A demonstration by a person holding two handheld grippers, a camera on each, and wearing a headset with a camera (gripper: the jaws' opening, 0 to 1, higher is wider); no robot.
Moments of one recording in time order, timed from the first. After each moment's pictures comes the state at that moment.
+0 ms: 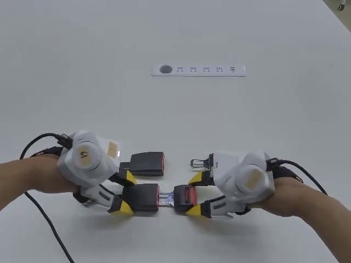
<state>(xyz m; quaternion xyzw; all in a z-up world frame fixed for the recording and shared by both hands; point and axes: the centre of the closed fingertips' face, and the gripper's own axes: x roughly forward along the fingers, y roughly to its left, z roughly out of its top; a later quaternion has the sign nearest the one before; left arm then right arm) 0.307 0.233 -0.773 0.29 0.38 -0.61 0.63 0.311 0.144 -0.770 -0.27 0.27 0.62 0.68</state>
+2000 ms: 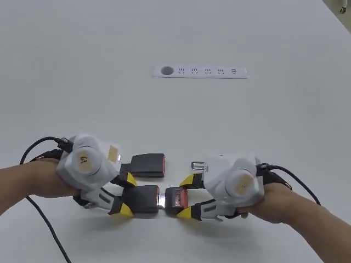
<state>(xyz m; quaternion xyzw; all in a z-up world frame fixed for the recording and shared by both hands) 0.306 0.233 -0.774 0.30 0.37 -0.61 0.63 0.309 0.161 -0.770 -0.26 0.26 0.63 0.69</state>
